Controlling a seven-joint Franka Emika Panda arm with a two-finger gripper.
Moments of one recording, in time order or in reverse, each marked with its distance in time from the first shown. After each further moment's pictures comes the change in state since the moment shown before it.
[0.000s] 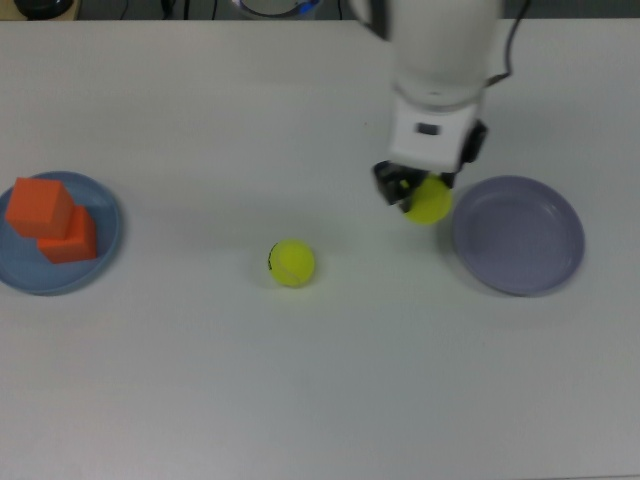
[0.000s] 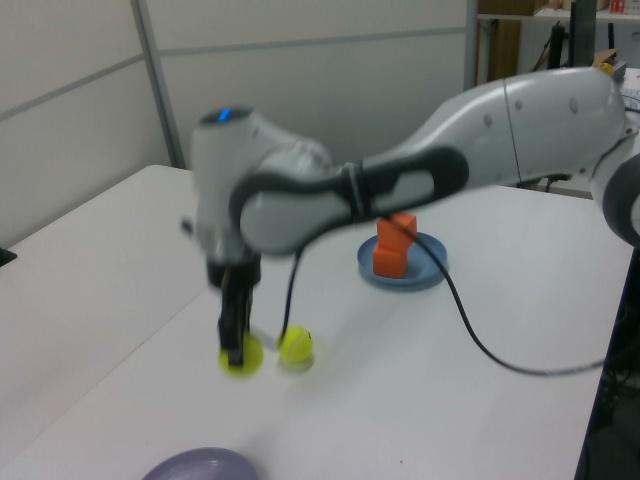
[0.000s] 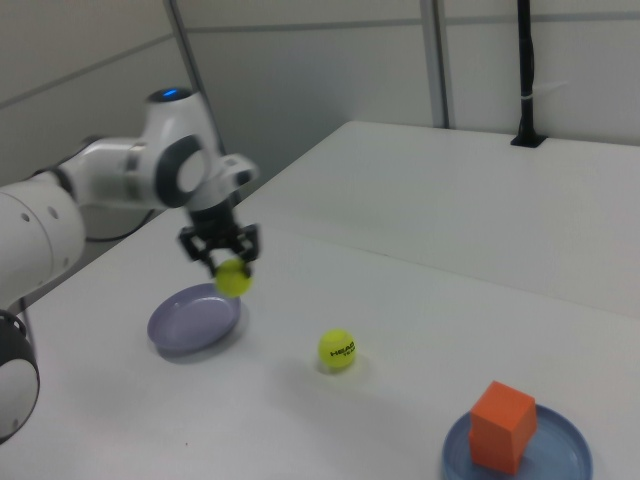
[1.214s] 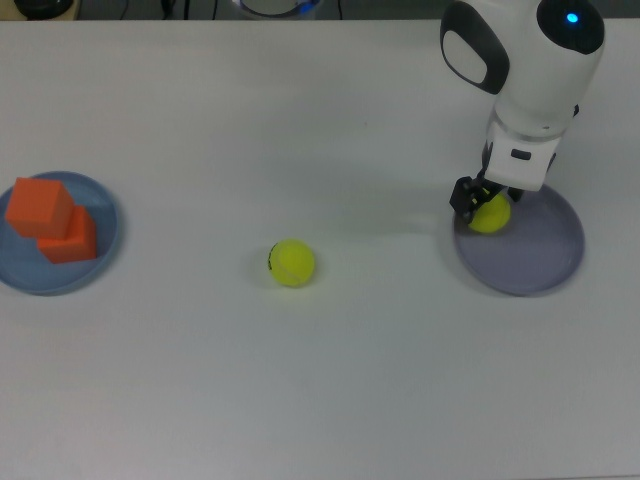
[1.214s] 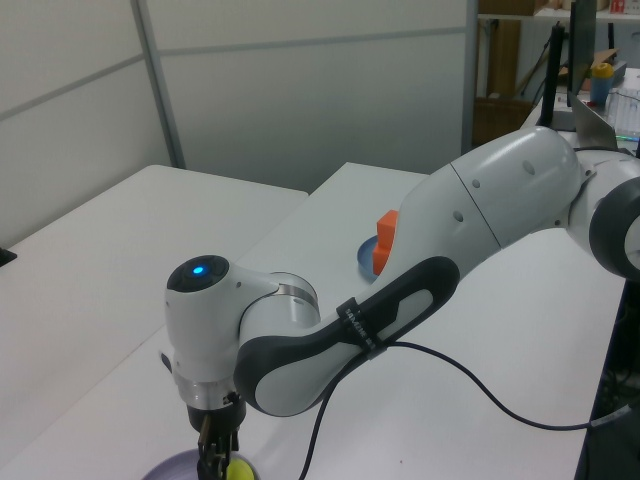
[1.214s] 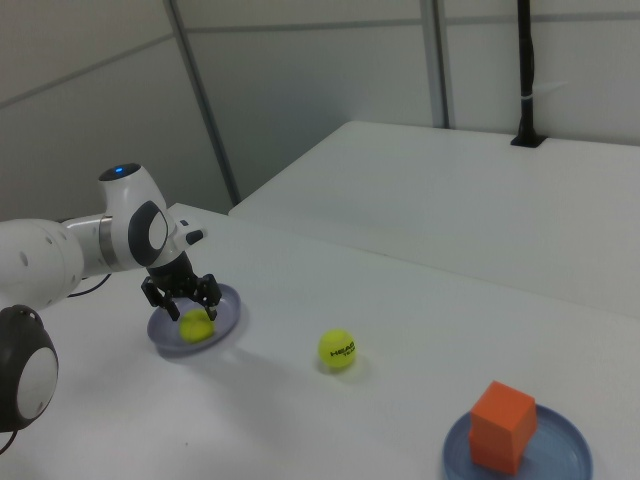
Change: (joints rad) arm 0.098 0.116 0.097 -0.139 -0.177 0.240 0.299
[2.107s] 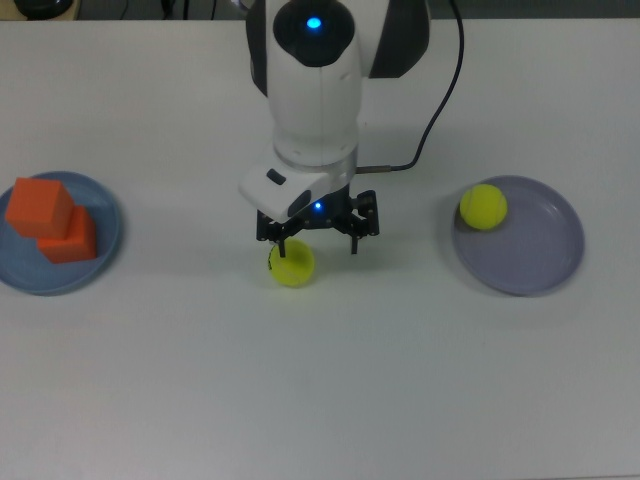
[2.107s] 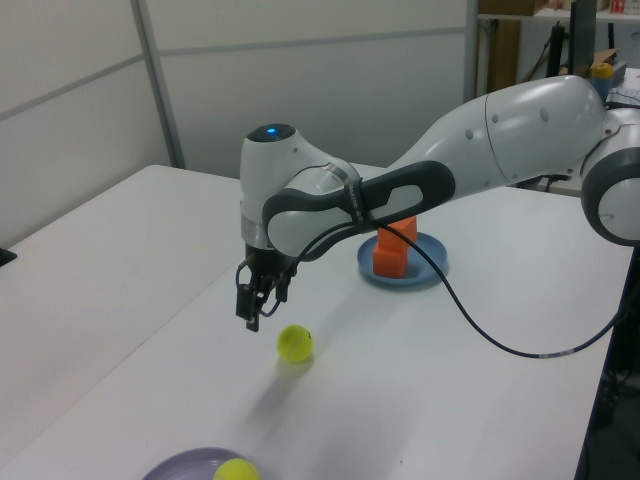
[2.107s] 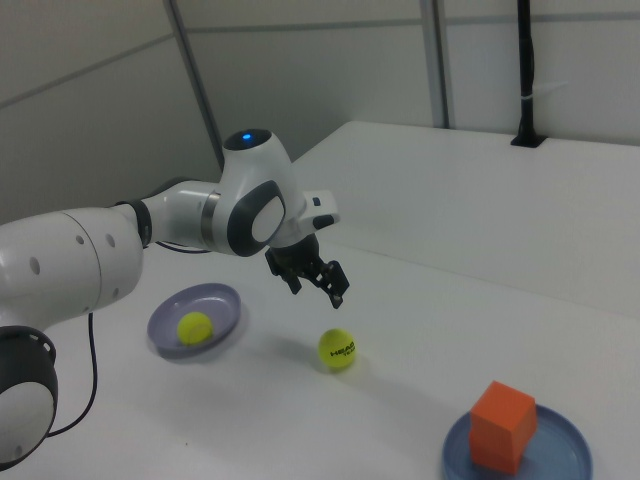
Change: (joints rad) arm -0.136 -0.087 -0.305 0.034 0.216 0.000 -0.080
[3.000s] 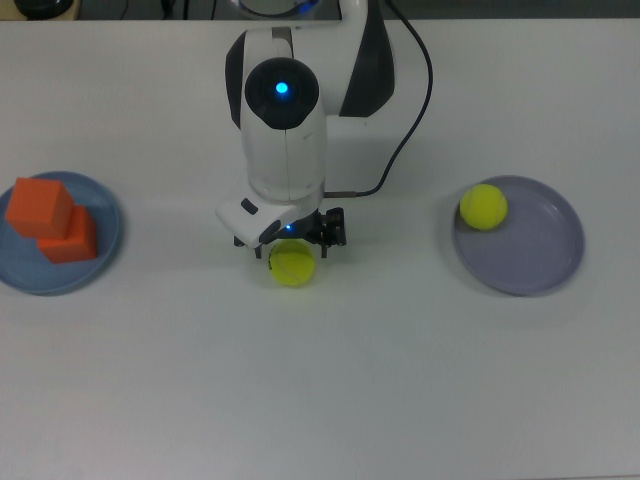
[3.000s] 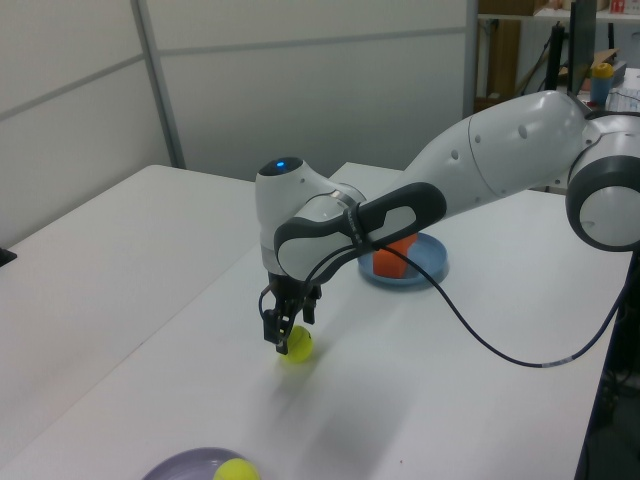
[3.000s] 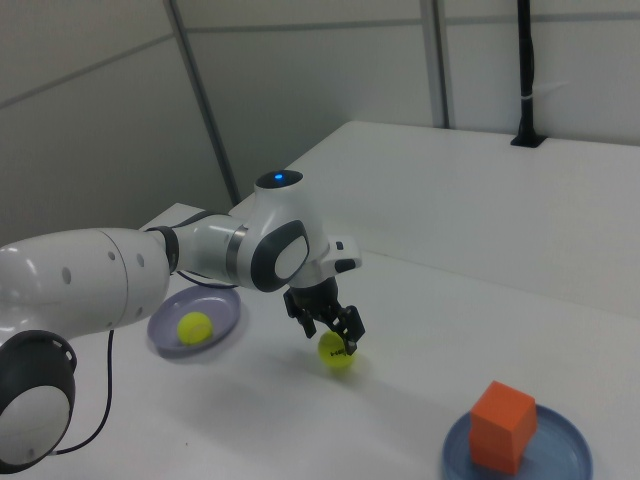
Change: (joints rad) arm 0.000 0.051 -0.051 -0.069 0.009 -0.002 -0.014
